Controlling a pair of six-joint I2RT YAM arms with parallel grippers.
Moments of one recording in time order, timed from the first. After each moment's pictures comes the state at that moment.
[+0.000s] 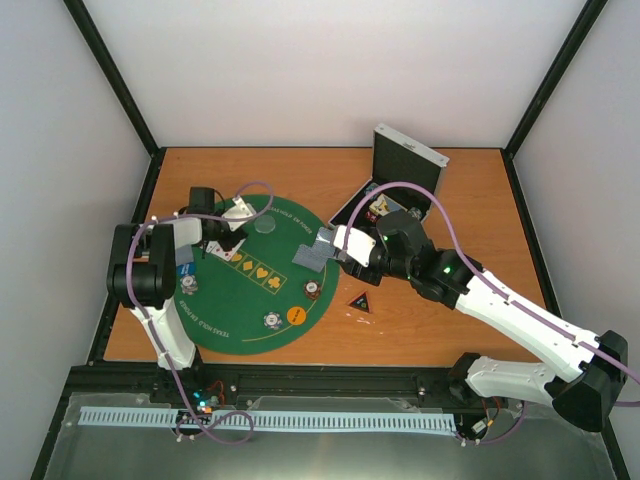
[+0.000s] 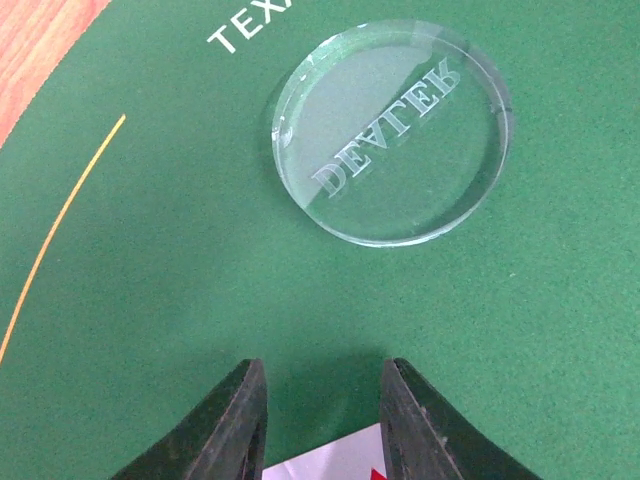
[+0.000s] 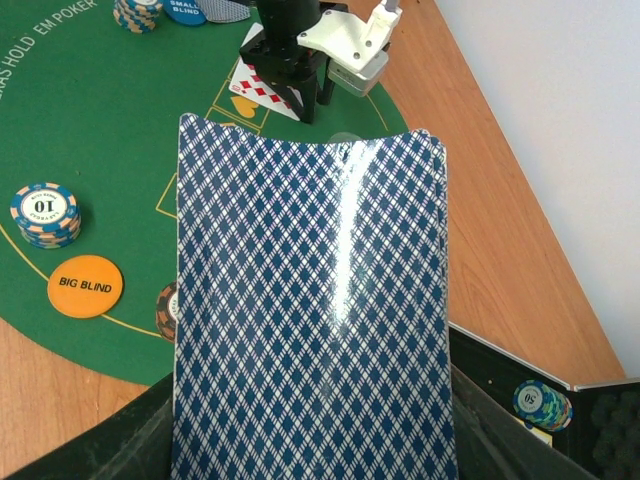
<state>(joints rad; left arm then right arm) 0.00 1.87 1.01 -0.15 0.36 0.85 0.83 1.11 1.01 -0.48 -0.07 -0.56</state>
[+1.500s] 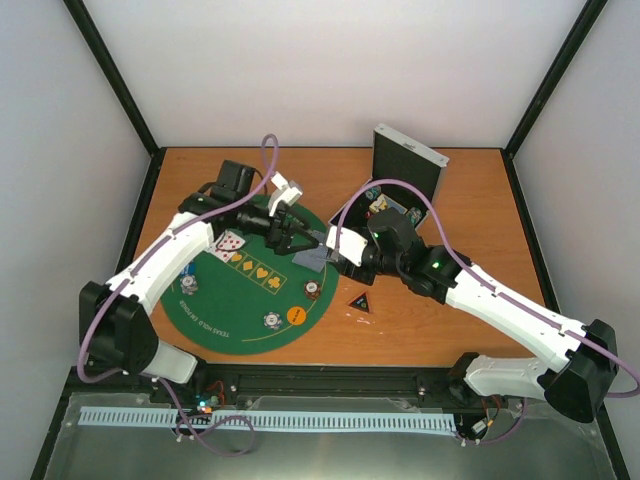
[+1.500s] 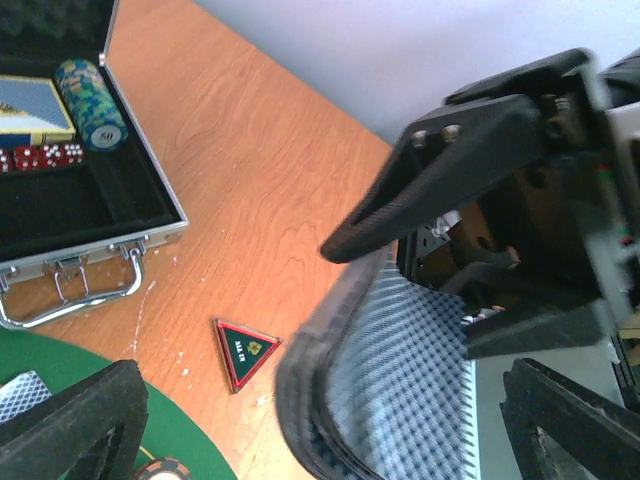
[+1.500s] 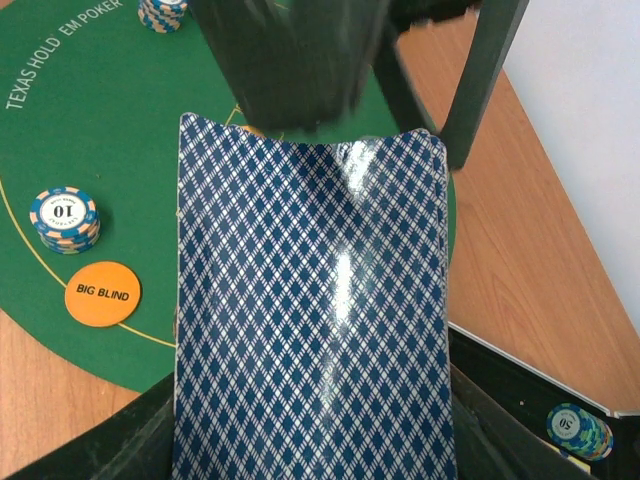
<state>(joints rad) -0.38 1.43 1.26 -0.69 1.04 0.21 0.83 1.18 1.02 -0.45 -0.11 -0.56</state>
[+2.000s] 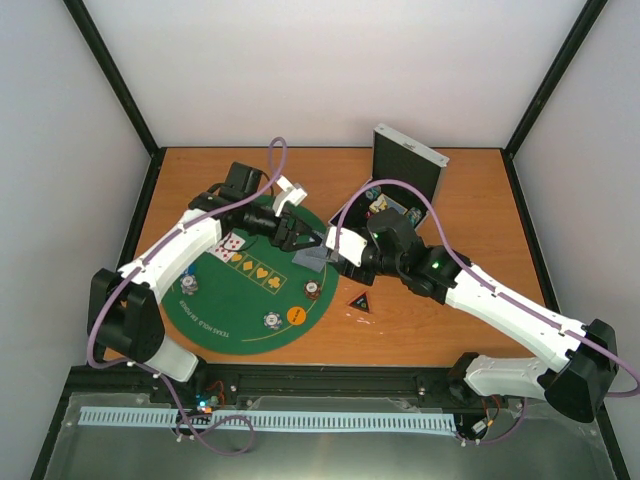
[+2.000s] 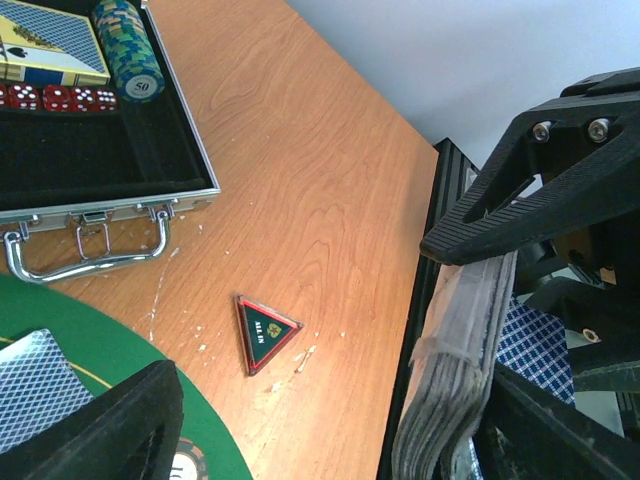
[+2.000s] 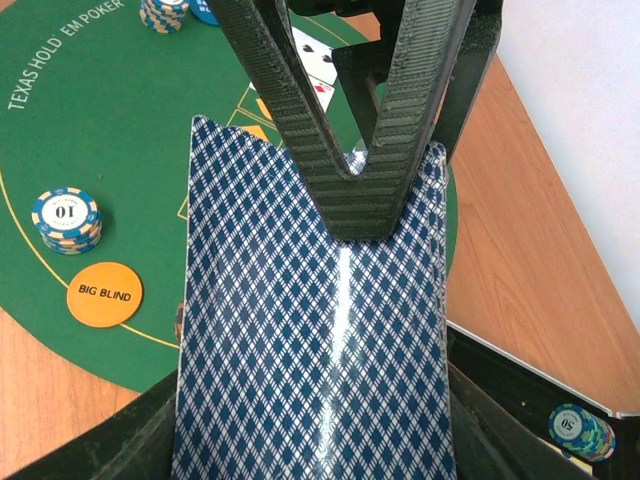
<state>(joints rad) -0.40 1.52 1.24 -0.65 0.97 0.11 0.84 1.18 1.02 -0.45 -0.12 -0.56</state>
